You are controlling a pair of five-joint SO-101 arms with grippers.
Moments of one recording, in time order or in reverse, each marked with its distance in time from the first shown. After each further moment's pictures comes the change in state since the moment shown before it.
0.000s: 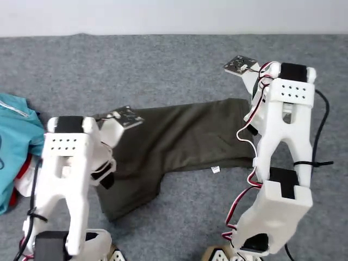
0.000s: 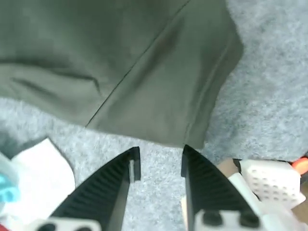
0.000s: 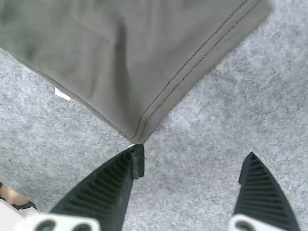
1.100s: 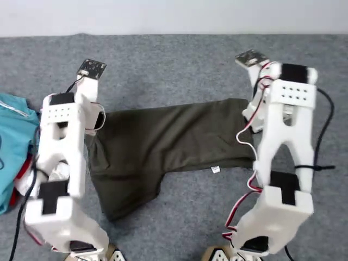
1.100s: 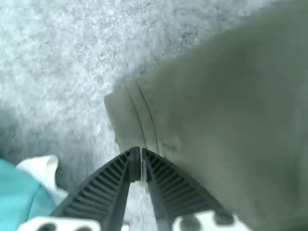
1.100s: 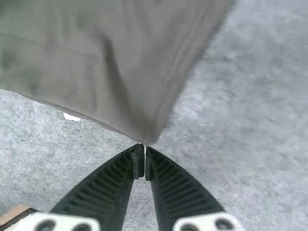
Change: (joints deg) left arm -6.8 30.9 -21.6 -30.0 22.0; right arm 0.5 -4.4 1.8 0.0 -16.4
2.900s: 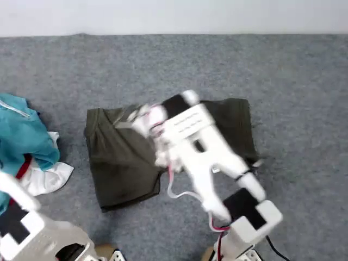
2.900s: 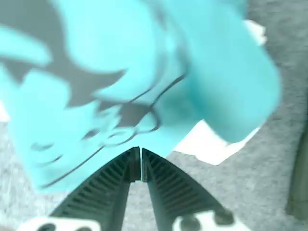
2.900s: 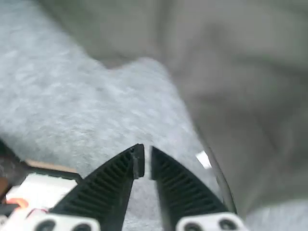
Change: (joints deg) left arm -43.5 -7.6 -19.5 30.2 -7.0; right arm -47.0 -4.7 16.5 0.1 1.6
